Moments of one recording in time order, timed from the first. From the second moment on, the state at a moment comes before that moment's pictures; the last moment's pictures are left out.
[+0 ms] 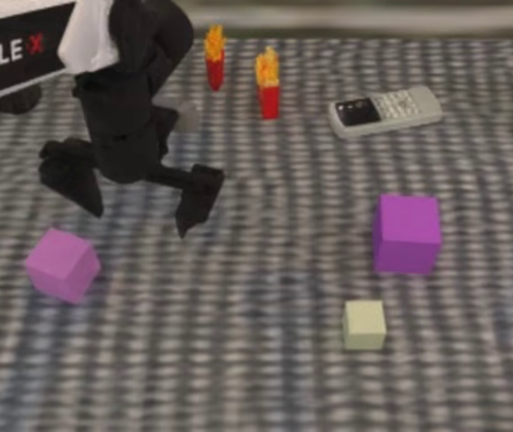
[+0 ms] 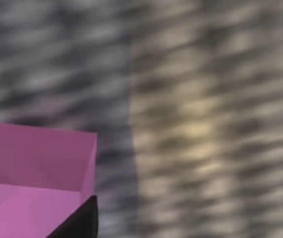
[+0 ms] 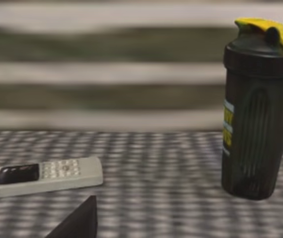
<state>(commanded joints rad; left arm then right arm) -0.42 2.05 1.61 -1.15 -0.01 -0.11 0.00 0.00 0.00 0.00 0.00 0.00</state>
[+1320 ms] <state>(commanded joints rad) -0.16 2.02 1.21 -0.76 0.00 0.24 0.00 0.00 0.00 0.00 0.00 0.00</state>
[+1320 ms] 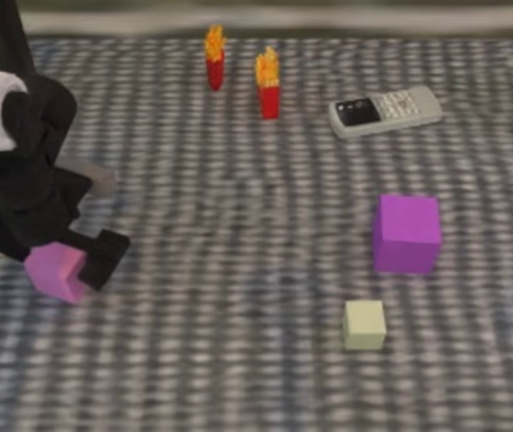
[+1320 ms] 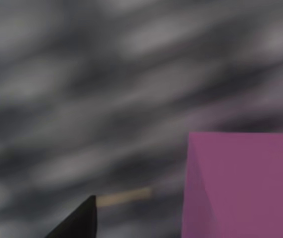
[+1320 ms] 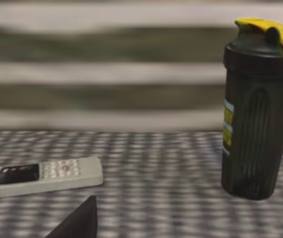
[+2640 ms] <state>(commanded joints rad) -0.16 2.04 1.19 -0.73 0.00 0.24 0.00 0.00 0.00 0.00 0.00 0.00</state>
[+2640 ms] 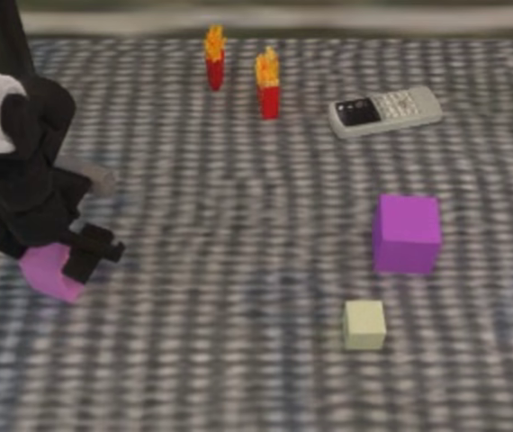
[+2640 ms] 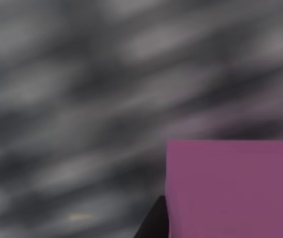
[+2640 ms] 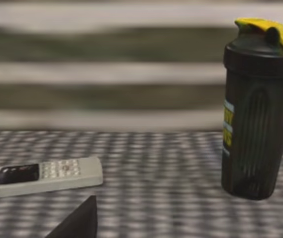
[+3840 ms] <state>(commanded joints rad) -0.15 1.90 1.34 -0.99 0.01 0.24 0.00 0.00 0.00 0.00 0.00 0.00</state>
